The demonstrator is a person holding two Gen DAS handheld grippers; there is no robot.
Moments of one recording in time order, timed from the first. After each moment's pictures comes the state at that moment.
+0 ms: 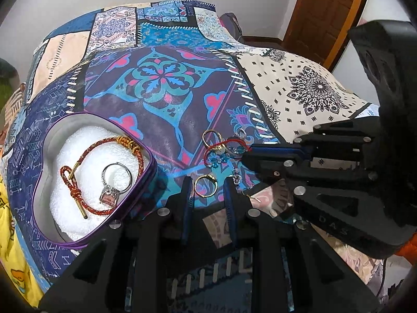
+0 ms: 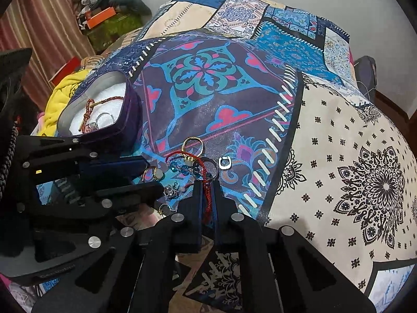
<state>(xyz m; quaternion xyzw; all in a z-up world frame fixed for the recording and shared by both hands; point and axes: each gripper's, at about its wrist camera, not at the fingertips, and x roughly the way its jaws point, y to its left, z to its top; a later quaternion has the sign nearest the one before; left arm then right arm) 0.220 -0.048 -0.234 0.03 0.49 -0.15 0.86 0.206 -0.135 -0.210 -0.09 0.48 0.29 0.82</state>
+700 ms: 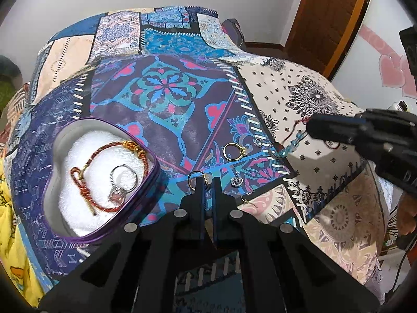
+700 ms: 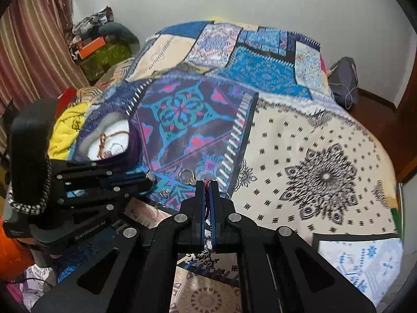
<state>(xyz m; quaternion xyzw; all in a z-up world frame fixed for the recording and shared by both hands) 0.213 -0.043 -0.219 0.02 0.48 -0.14 0.87 0.194 -0.176 -0.155 -0.04 0.44 0.26 0.86</state>
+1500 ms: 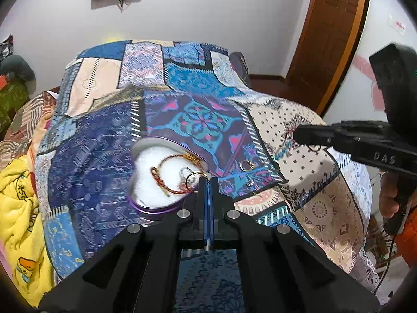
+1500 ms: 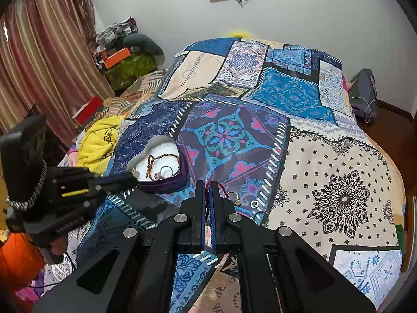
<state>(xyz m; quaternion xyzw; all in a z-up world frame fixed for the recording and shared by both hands) 0.161 0.017 -0.155 -0.02 0.40 -0.13 0.91 0.187 -0.151 -0.125 -0.02 0.41 0.32 0.85</state>
